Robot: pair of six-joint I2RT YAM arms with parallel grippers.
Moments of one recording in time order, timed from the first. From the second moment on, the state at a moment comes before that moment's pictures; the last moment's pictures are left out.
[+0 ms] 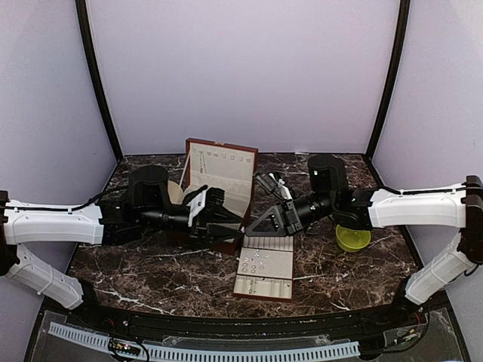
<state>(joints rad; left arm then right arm) -0.95 1.29 0.79 0.25 0.57 0.37 0.88 1.45 0.90 0.23 -0.99 0.63</state>
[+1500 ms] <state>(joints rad) -0.97 1.30 0.79 0.25 0.58 0.36 0.88 1.46 0.88 0.29 -0.98 0.66</state>
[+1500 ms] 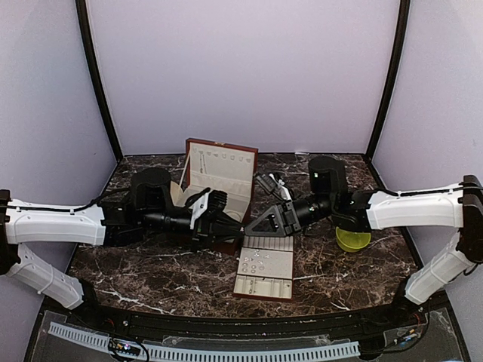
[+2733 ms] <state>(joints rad) -0.99 1.45 0.94 -0.18 0.47 -0.04 0.67 1.15 0.59 0.38 -0.66 0.56</state>
